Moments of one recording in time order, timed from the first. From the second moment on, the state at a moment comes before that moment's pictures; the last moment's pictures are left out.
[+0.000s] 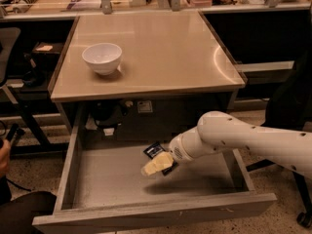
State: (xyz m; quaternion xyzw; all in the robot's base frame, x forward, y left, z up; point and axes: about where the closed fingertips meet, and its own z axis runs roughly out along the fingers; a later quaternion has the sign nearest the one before) arm 0.507 -0.024 0.608 -0.34 0.88 0.25 0.21
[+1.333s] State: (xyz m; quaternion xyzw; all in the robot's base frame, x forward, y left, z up) arm 0.503 -0.022 0.592 -0.33 0.89 0.25 0.20
